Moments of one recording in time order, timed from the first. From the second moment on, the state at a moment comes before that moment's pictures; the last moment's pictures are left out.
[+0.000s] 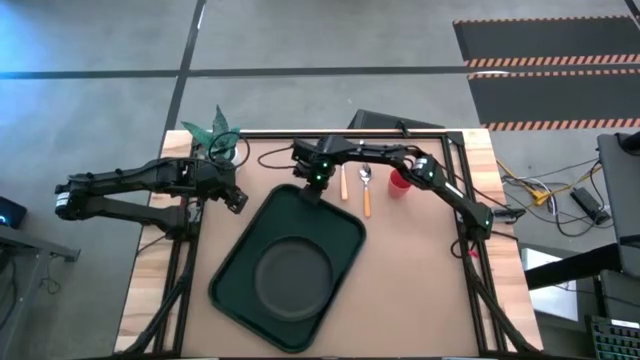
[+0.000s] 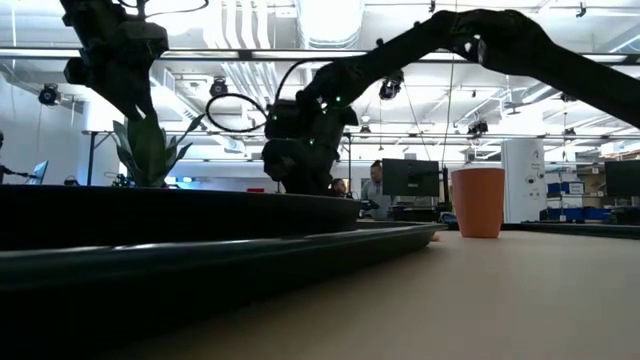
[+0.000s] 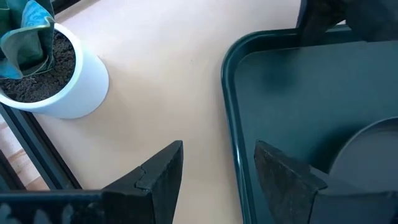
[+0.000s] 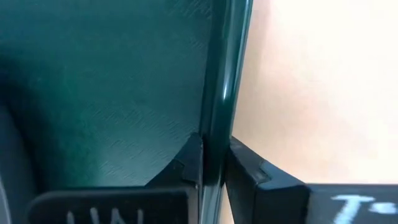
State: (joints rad) left arm 0.16 0.90 0.93 -1.13 -0.30 -0.73; right arm -0.35 2.47 2.13 -0.99 -0.38 0.10
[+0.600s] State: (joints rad) left arm 0.16 0.90 0.93 -1.13 -0.30 -0.73; right arm -0.27 2.41 2.13 -1.12 -0.26 0.21
